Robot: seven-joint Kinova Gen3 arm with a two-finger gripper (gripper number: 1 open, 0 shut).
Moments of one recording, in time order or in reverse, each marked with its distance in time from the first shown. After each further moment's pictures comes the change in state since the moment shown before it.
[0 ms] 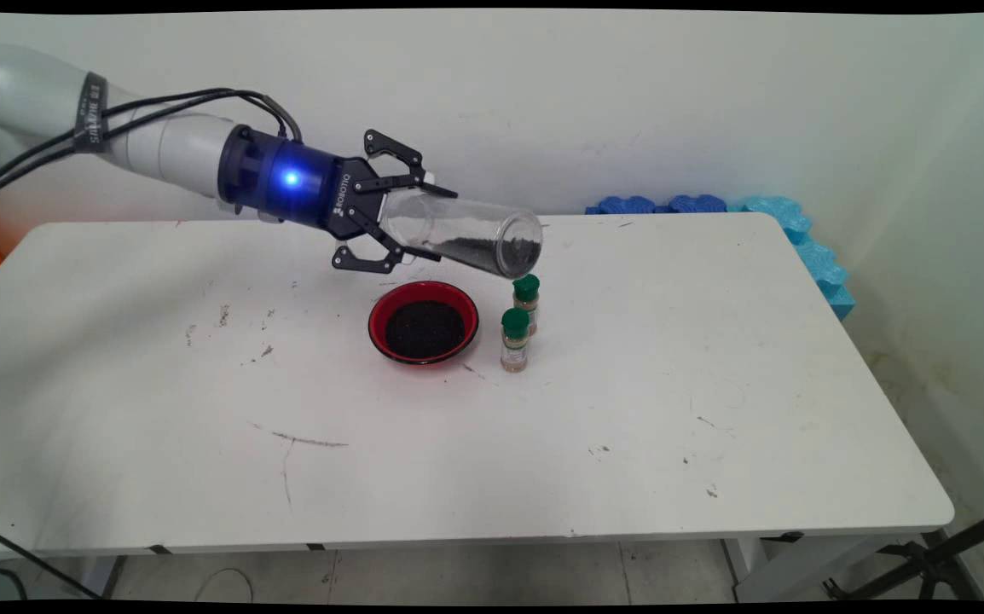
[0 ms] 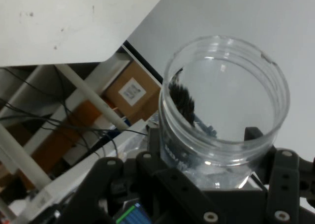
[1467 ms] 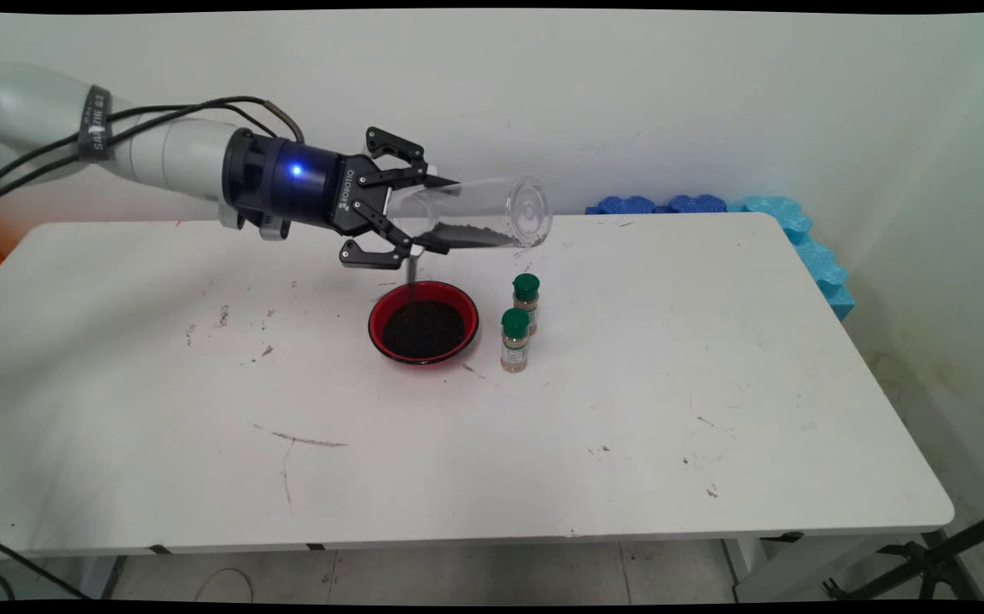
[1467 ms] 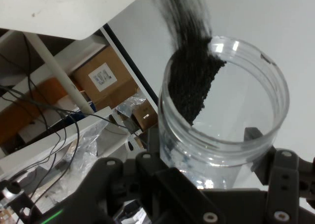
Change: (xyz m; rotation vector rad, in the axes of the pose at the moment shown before) arm 0.001 -0.007 0.004 -0.060 -0.027 -0.193
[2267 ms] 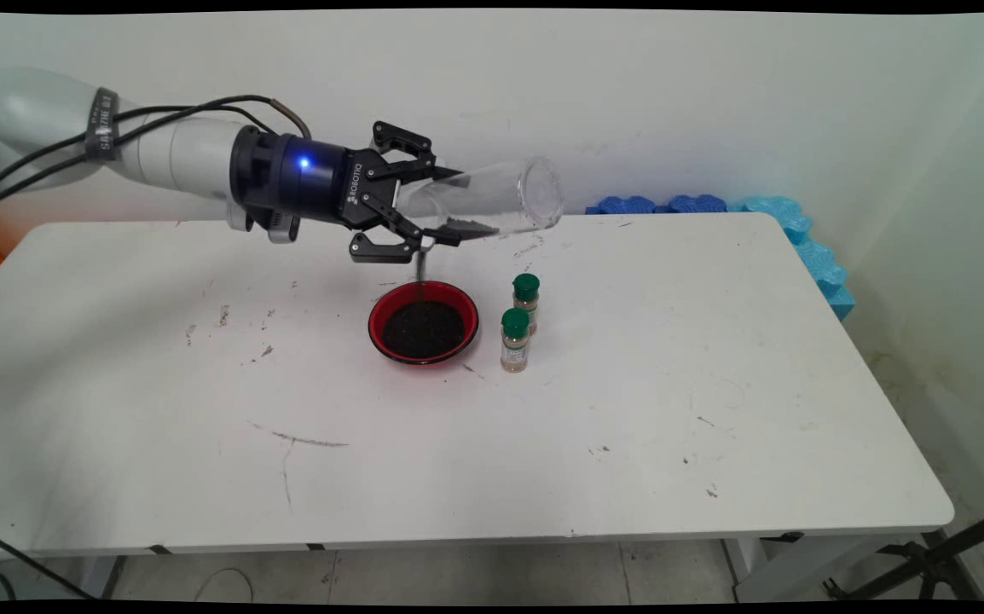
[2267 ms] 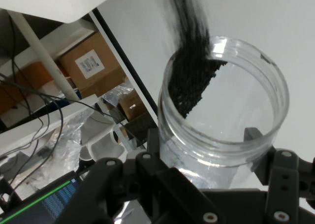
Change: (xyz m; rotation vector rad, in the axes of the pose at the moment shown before) arm -0.002 0.001 0.007 -0.027 -0.031 -0.059
